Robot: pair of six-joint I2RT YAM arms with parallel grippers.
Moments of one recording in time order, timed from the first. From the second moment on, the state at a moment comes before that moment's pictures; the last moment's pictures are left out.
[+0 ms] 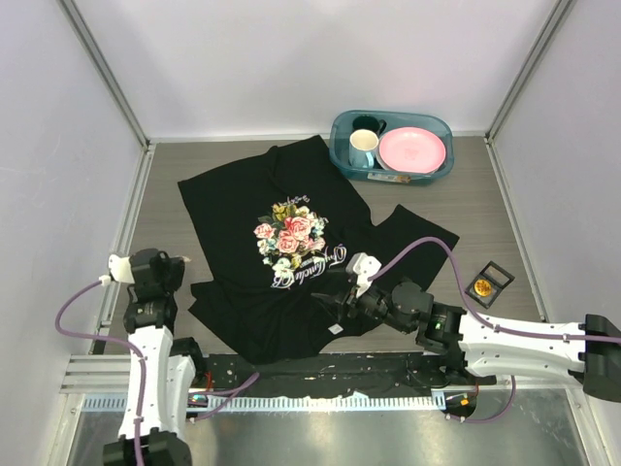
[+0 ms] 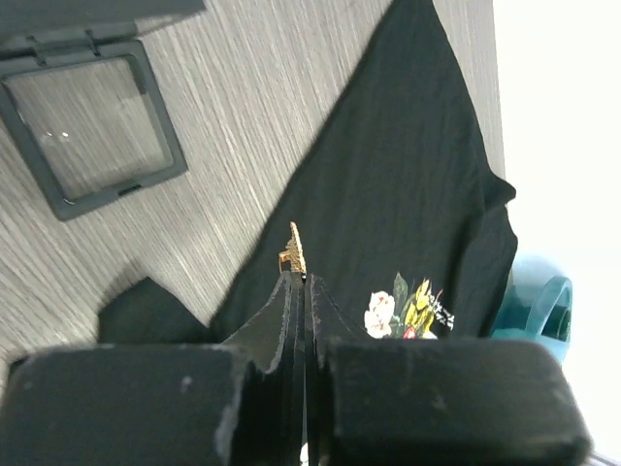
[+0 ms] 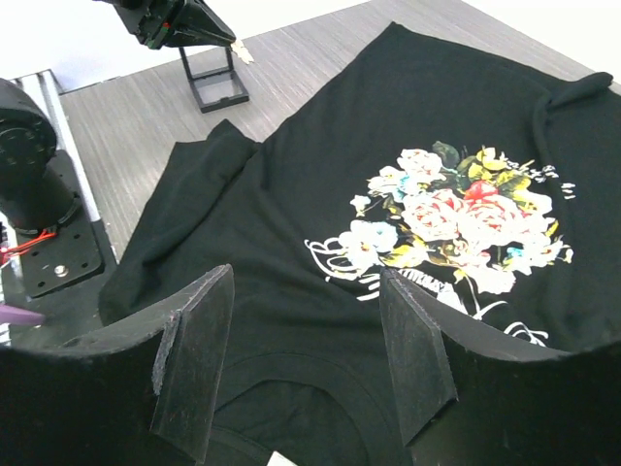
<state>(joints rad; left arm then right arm) 0.17 0.58 0.42 -0.41 -0.19 -1.14 1.22 0.84 0.39 0.42 0.22 0.01</state>
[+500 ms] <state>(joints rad) 0.44 0.56 0.27 -0.29 -0.01 -1.05 1.22 0.75 0.37 0.42 0.16 0.06</state>
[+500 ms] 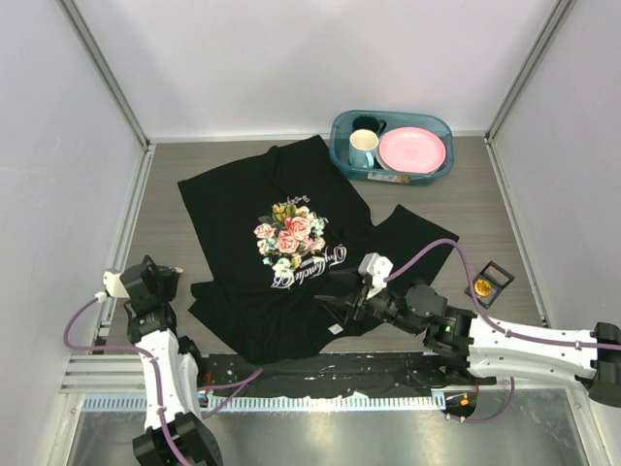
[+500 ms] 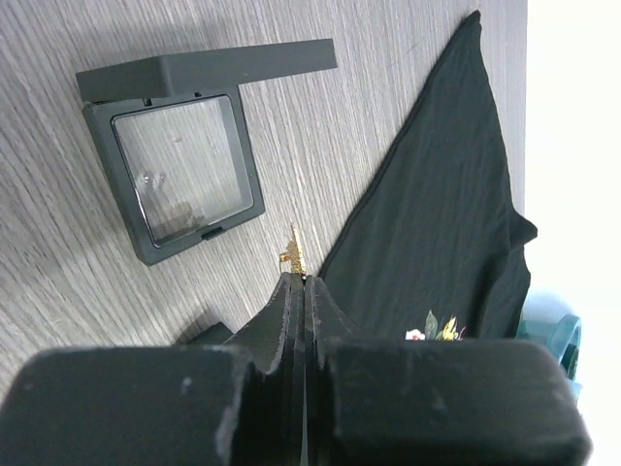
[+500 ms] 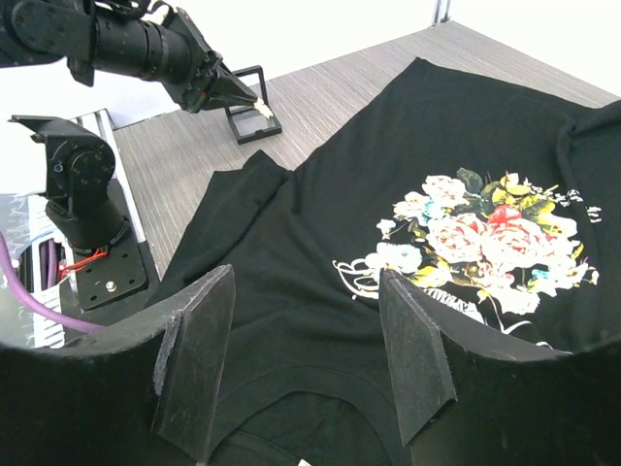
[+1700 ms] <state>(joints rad) 0.54 0.46 0.10 -0.04 -0.06 -1.08 1.22 0.67 0.34 0.42 0.09 0.11</state>
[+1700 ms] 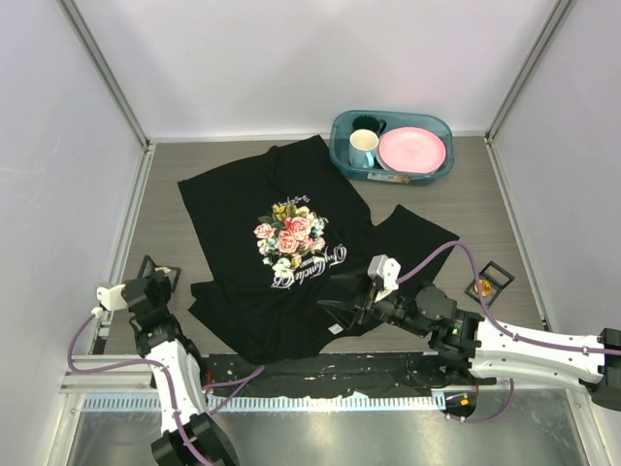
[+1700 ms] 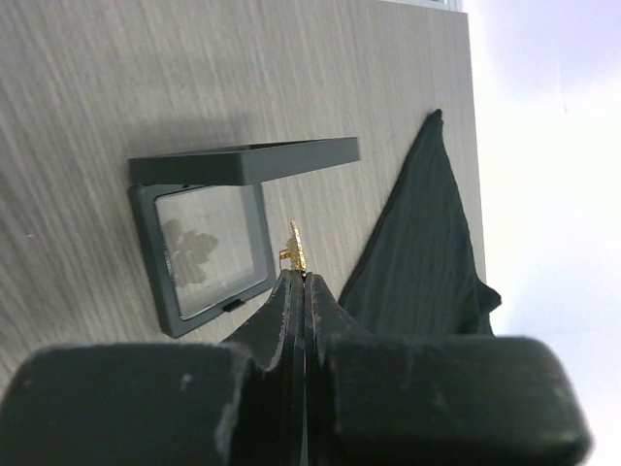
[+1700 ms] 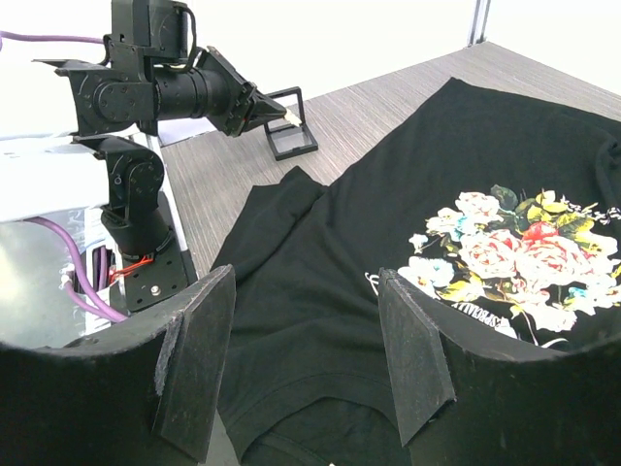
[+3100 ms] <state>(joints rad) 0.54 0.71 0.05 0.24 -0.12 -1.13 1.22 0.66 0.34 0.42 0.06 0.13</state>
